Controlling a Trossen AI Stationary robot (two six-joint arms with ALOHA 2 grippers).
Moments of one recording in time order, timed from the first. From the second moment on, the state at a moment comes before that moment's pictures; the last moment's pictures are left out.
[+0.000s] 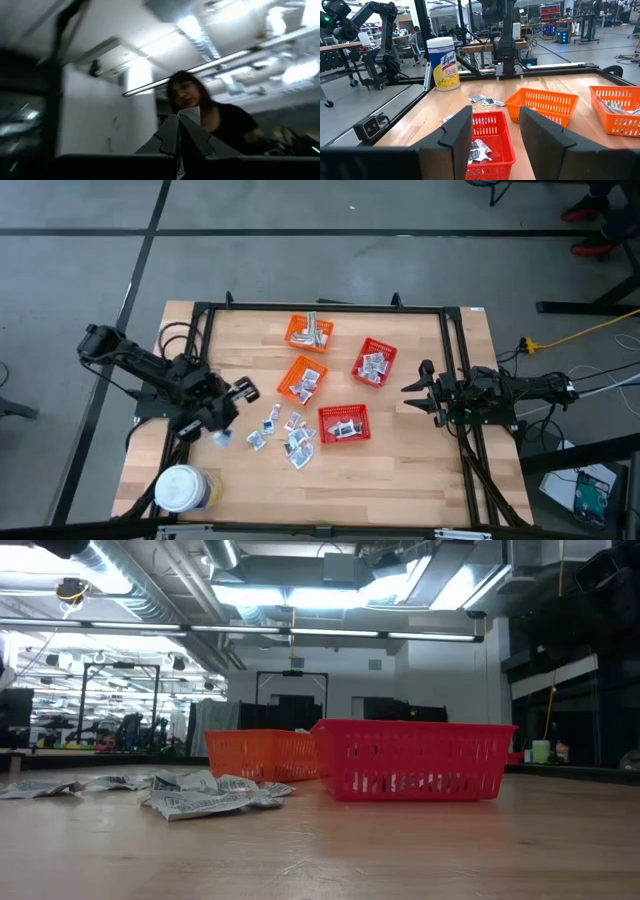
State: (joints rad) left arm -0.28 1.15 0.54 1.50 0.58 -0.40; right arm 0.10 0.01 0.01 0.02 -0.02 0.10
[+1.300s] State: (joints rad) left arm 0.07 1.35 0.64 0.15 -0.13 -0.64; right arm 0.10 0.01 0.01 0.02 -0.02 0.10
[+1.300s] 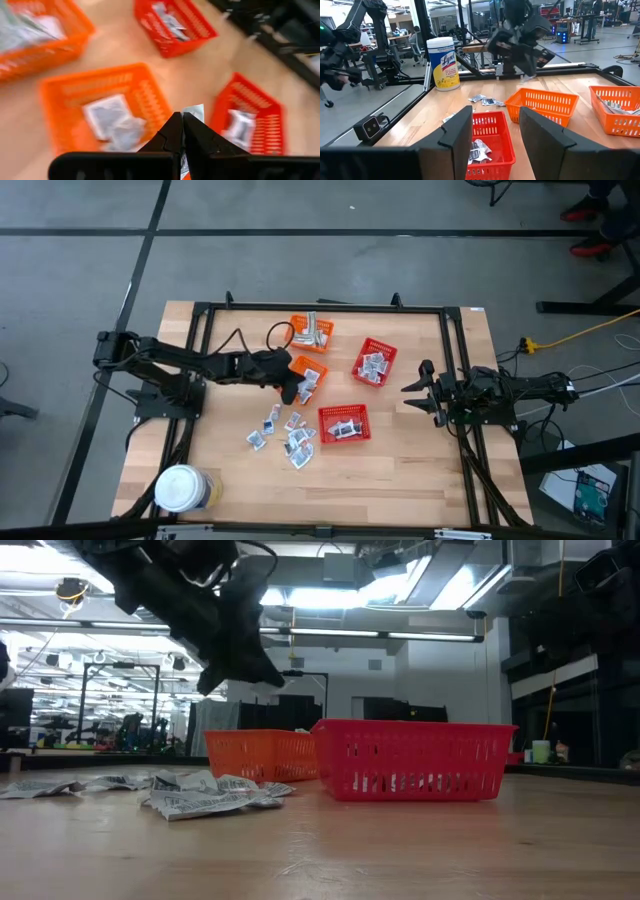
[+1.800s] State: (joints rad) left arm 0.15 1.35 0.63 0.14 -0.14 -0.36; right arm 0.10 0.01 0.01 0.02 -0.02 0.10
